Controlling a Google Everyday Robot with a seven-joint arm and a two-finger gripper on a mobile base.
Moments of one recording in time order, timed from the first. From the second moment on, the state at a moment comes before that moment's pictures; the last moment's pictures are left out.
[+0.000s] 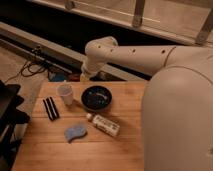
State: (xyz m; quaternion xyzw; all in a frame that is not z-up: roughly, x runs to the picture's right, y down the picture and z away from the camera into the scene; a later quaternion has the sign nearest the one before) arm -0.097 -0.061 0.765 -0.22 -0.15 0.27 0.93
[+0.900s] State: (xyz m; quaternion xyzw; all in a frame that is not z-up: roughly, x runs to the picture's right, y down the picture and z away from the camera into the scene) arm -0.147 -0.051 0.814 -0.27 -0.16 0.25 0.92
